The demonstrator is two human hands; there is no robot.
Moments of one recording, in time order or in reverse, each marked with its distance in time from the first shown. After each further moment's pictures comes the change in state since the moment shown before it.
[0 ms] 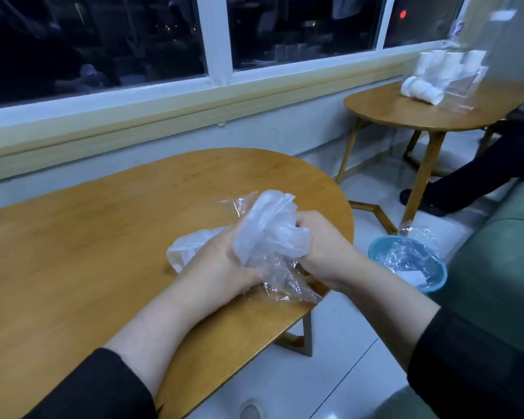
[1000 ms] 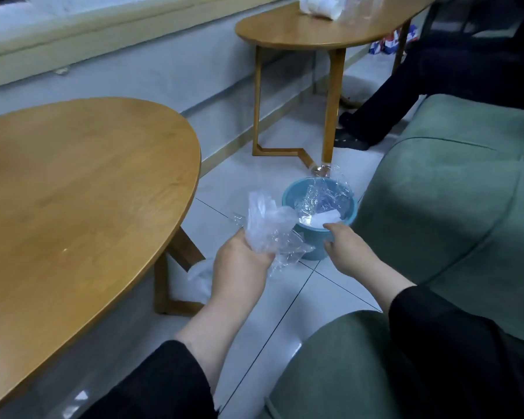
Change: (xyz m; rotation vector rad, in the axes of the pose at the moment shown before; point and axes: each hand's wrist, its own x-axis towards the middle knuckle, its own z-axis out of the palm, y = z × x) left_hand 0.058 0.050 0.297 -0.024 0.059 -0.280; right_hand -0.139 0.299 -0.243 -0.805 0.253 0.672
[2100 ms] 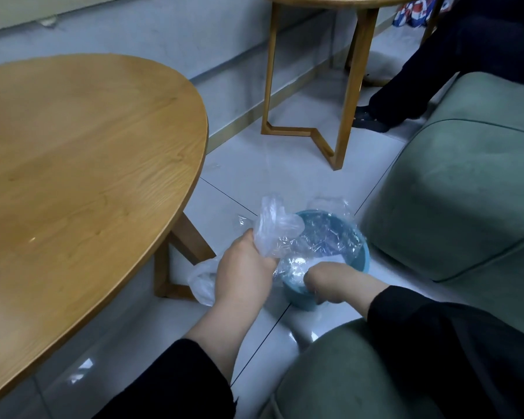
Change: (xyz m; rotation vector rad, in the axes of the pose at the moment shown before) left_hand 0.030 -0.058 0.030 0.120 -0.029 -0.061; right_hand 0.022 -0.011 0.093 -0.634 -0.660 -0.299
